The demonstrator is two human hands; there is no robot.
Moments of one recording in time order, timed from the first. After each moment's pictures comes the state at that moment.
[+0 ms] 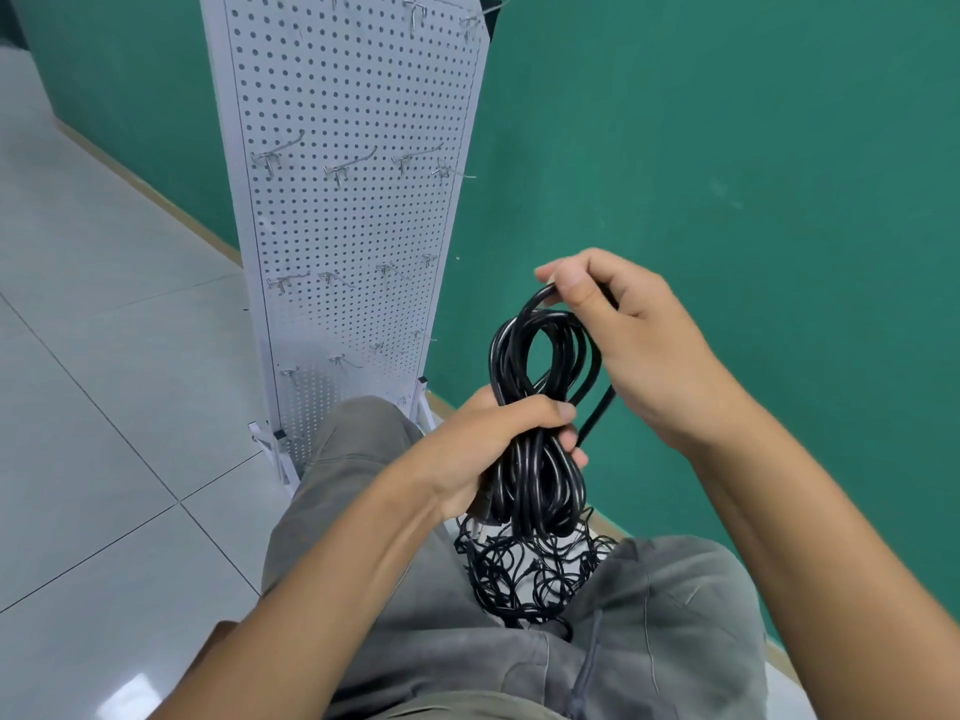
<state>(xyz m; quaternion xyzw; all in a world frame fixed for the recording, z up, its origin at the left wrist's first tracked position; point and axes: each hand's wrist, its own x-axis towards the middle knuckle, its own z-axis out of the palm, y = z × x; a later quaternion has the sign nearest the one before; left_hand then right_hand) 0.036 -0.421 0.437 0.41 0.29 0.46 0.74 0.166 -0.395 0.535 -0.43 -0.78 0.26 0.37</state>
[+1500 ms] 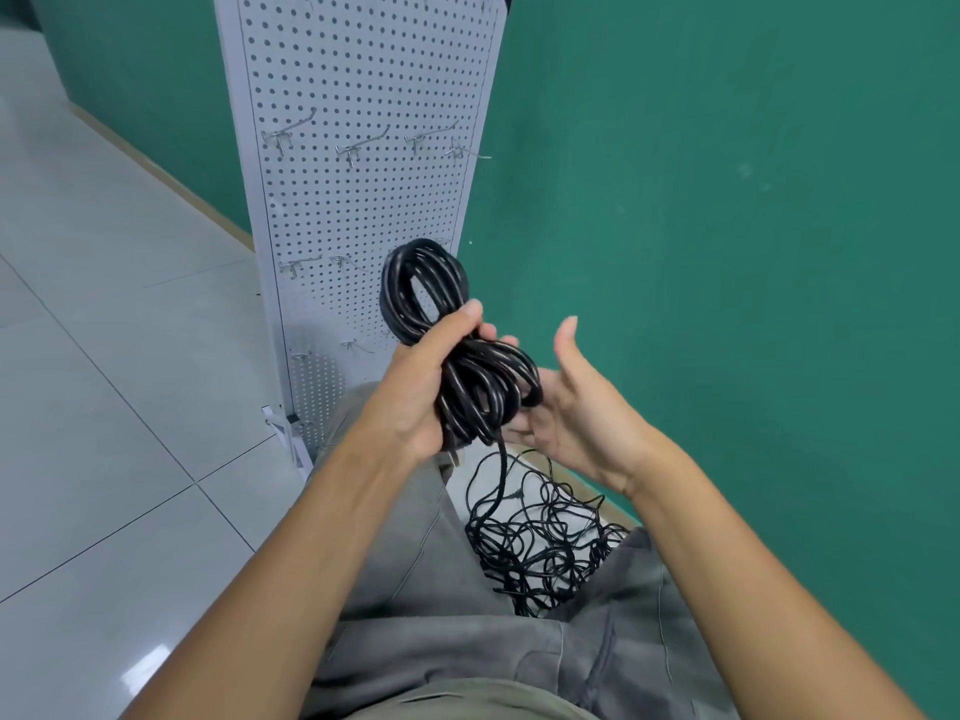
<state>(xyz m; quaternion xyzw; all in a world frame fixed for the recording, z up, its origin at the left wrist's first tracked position) -0.001 -0.401 0.435 0.25 0.30 0.62 0.68 0.160 -0.371 0.440 -0.39 -0.60 0.67 0.20</state>
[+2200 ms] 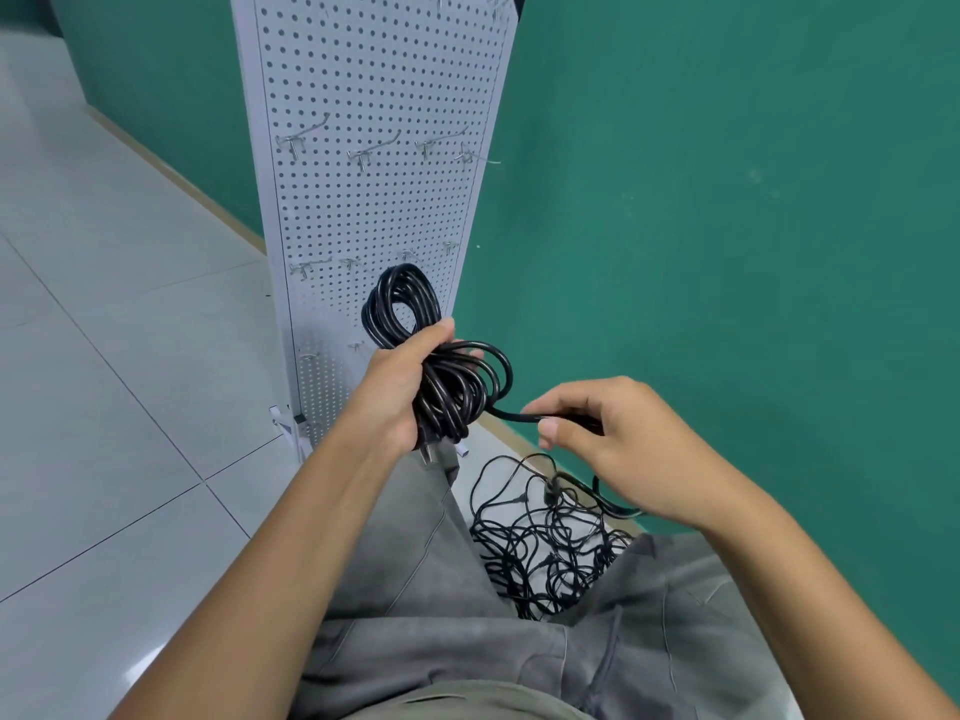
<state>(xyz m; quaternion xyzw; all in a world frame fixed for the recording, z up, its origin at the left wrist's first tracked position) -0.023 -0.388 0.418 0.22 0.45 0.61 0.62 0.189 -0.404 0.470 -0.46 -0.83 0.26 0.16</state>
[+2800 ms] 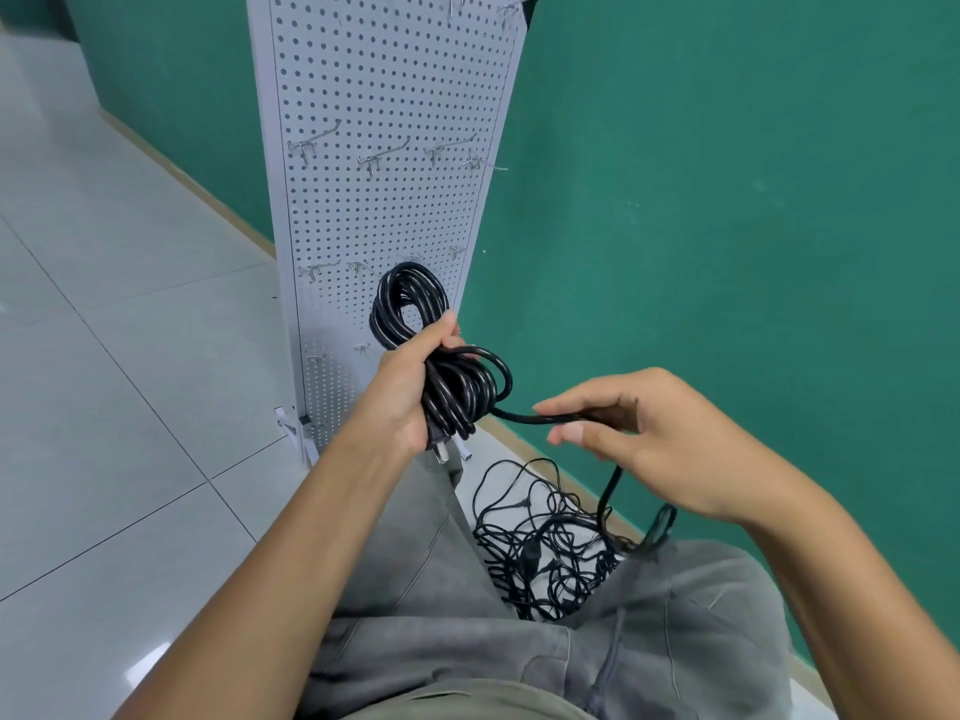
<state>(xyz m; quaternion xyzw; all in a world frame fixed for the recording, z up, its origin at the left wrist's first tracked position) -0.023 -0.385 0.418 0.14 0.32 0.63 0.69 0.196 -0.412 0.497 -0.43 -0.83 0.32 0.15</state>
